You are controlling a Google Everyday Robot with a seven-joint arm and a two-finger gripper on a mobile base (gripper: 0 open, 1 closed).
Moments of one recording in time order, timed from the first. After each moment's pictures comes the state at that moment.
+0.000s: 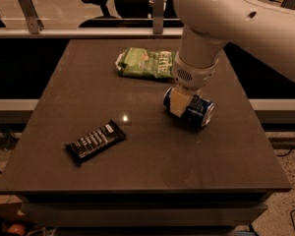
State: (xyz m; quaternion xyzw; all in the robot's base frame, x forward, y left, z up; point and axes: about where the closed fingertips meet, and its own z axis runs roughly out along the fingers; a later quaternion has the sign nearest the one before) arm 0.526 -0.104 0.841 -0.43 0.90 0.00 0.06
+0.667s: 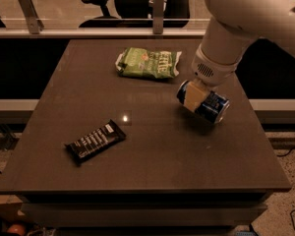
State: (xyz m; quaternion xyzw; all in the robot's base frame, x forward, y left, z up) arm 0.525 -0.136 0.861 -0.40 0.91 0.01 0.10
